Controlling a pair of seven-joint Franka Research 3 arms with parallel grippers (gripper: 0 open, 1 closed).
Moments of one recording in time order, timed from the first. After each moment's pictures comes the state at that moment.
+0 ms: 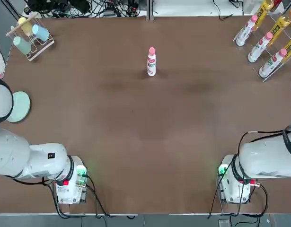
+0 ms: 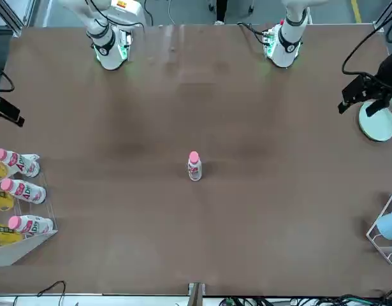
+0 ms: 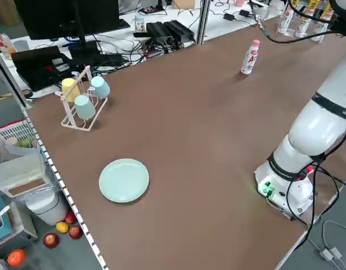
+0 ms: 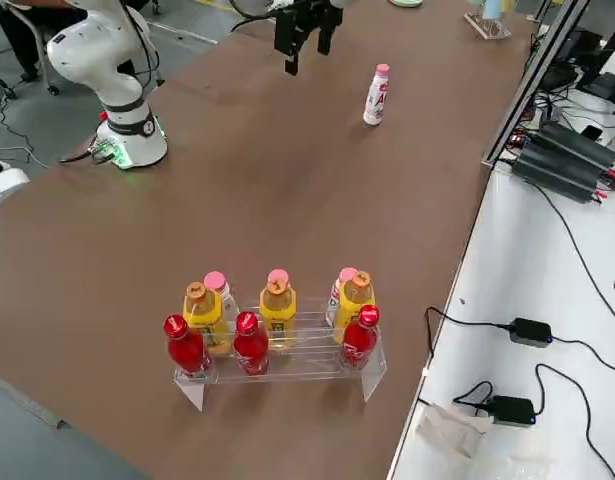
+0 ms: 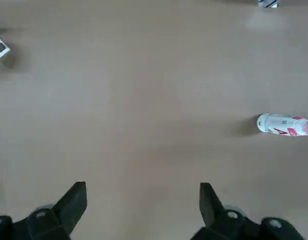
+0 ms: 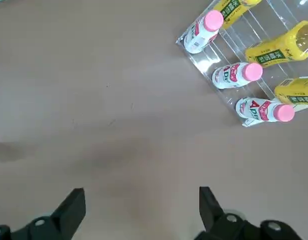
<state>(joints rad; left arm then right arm) 0.10 -0.01 -0.13 -1.51 -0.19 1.58 -0.02 -0.06 0.11 0.00 -1.35 -0.02 1.45 0.11</state>
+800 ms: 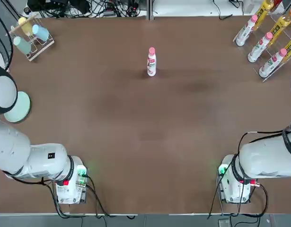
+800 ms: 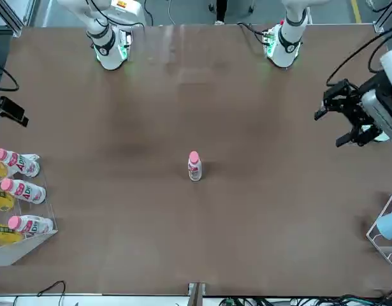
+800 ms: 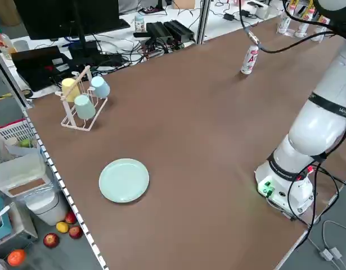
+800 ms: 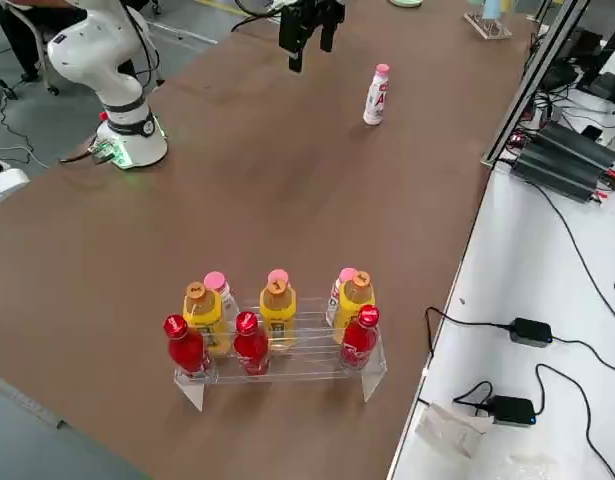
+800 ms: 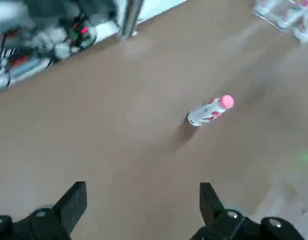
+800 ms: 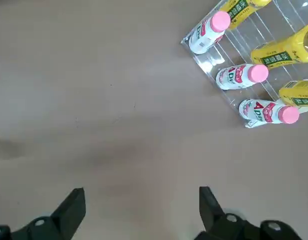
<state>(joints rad) 0.09 0.08 -0.14 -1.51 -0.51 1.74 0.73 -0.05 0.11 0.00 -1.35 -0.02 1.45 0.11</state>
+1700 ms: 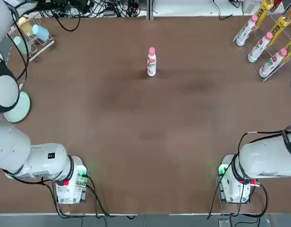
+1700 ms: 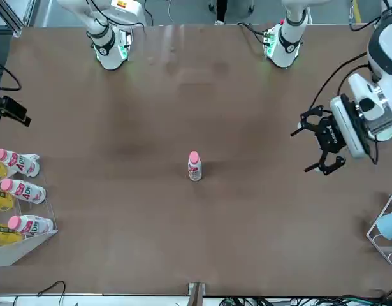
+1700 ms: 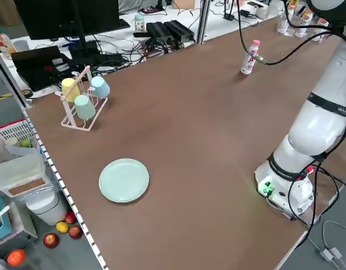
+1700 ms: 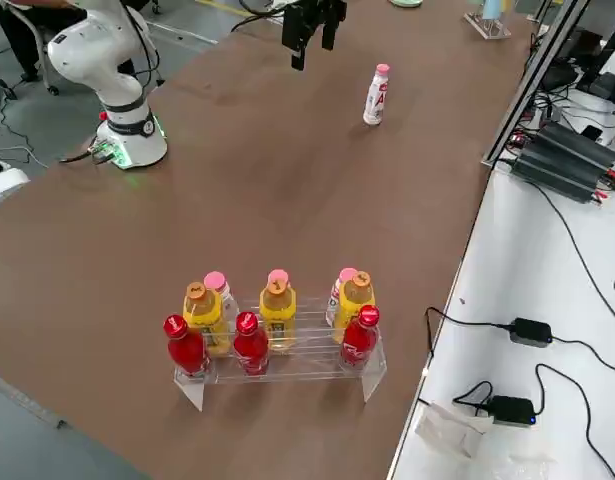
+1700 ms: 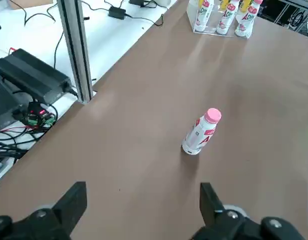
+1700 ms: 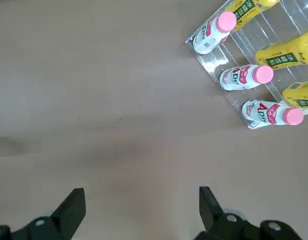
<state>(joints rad) 0.09 0.08 -0.21 -1.75 -0.78 2.02 1.26 -0.04 0.11 0.00 -1.35 -0.02 1.44 0.11</state>
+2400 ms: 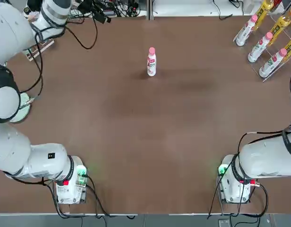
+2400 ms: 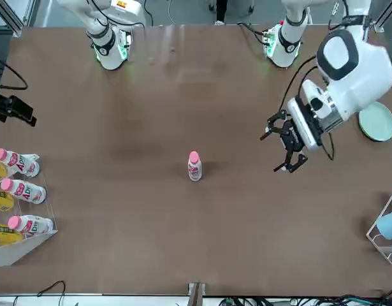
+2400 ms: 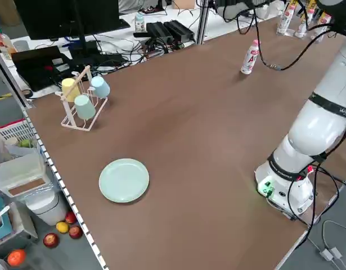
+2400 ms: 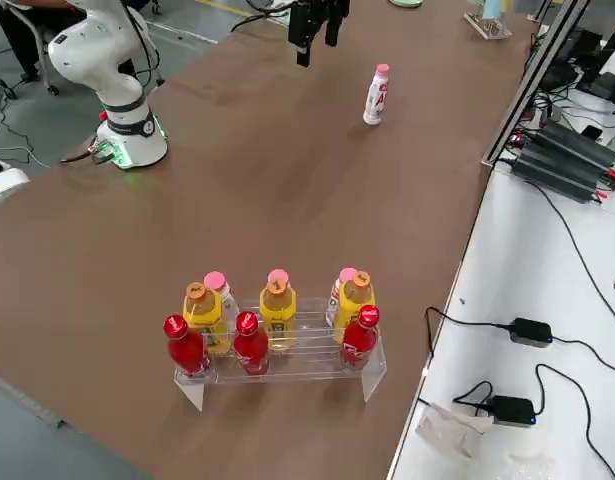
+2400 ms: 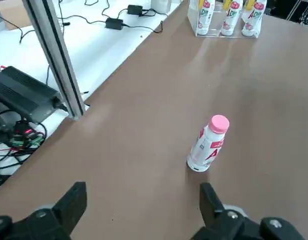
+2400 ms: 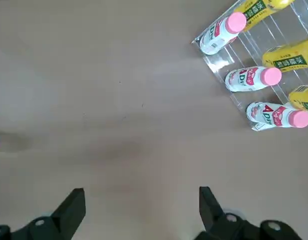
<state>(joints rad) 0.09 0.09 -0.37 -1.96 -0.93 2.34 1.43 -0.02 0.11 0.00 -1.35 -0.02 1.44 0.11</state>
